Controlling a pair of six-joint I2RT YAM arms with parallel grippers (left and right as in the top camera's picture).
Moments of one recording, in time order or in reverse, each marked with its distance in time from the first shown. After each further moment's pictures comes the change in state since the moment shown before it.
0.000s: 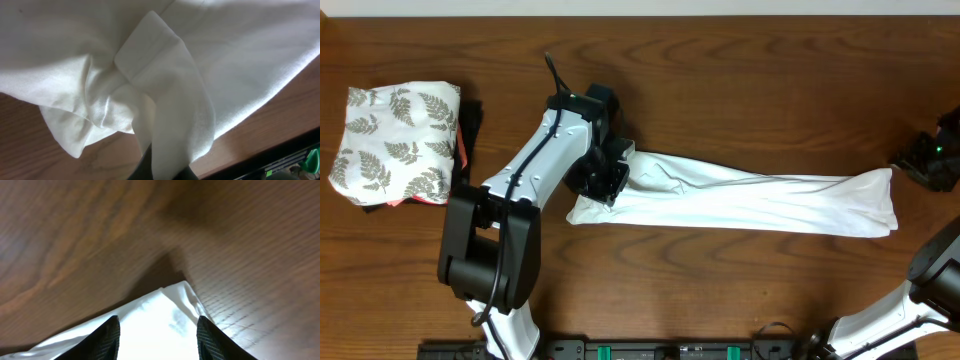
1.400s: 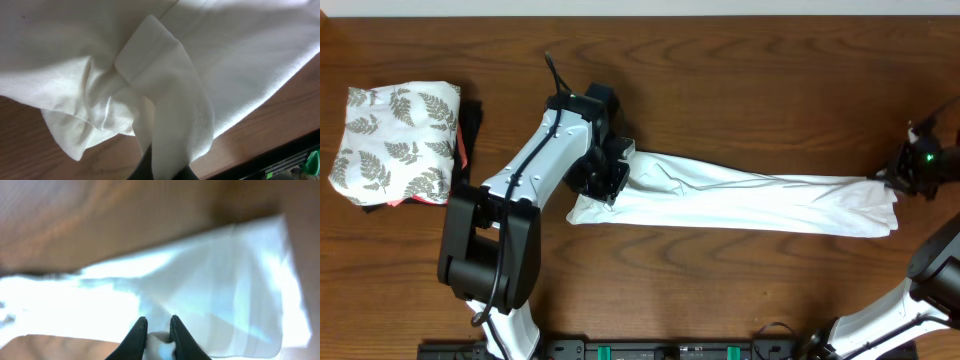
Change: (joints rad) left arm 0.000 0.000 0.000 0.011 0.000 -0.001; right arm 0.004 0.011 0.017 -0.293 -0.183 -0.182
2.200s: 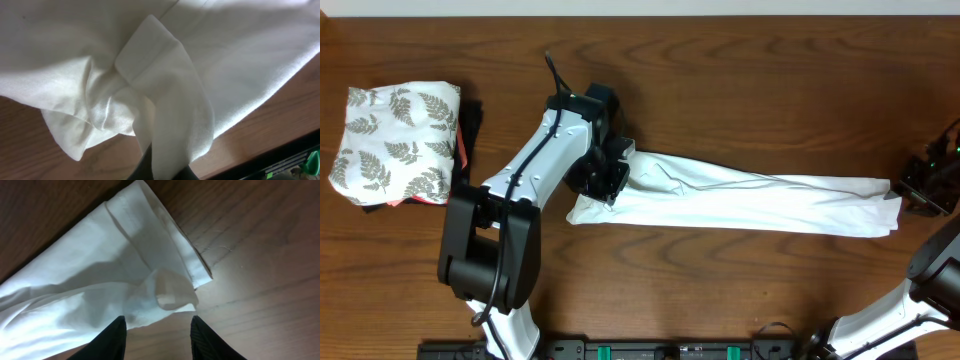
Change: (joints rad) left arm 0.000 0.000 0.000 0.000 0.000 0.000; right arm 0.000 -0.002 0.000 -0.002 0.349 0.206
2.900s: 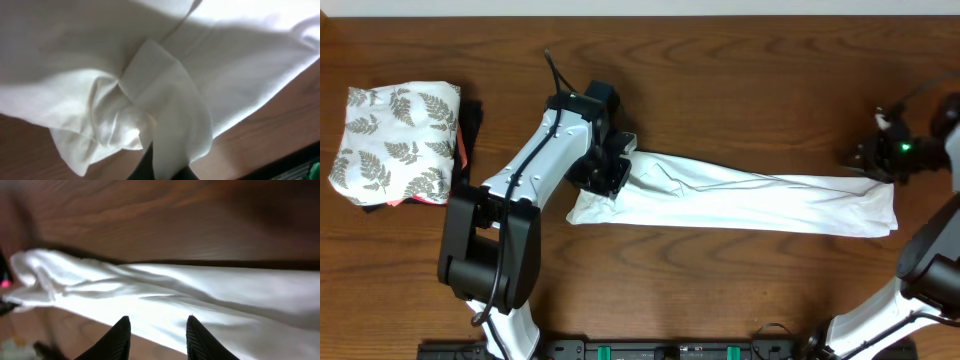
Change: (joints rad) left arm 0.000 0.000 0.000 0.063 0.000 -0.003; right arm 0.145 0.000 0.000 0.020 -0.500 -0.297
